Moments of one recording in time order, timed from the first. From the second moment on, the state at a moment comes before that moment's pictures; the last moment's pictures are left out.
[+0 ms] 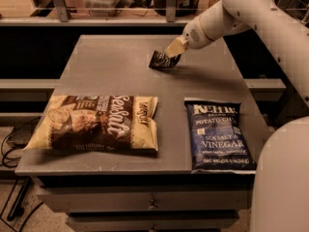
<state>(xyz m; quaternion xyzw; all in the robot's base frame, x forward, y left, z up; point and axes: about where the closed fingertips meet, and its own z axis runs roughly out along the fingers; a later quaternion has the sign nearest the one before) 0.743 -0.056 0.886 -0.40 0.82 0.20 0.35</state>
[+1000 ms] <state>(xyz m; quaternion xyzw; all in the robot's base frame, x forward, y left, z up) 0.642 0.008 0.862 -0.46 0.80 0.33 0.21</state>
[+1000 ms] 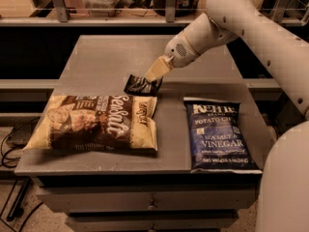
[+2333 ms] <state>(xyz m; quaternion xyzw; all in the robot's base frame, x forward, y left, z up) 0.611 0.025 0.845 -0.46 0.79 0.37 0.16</state>
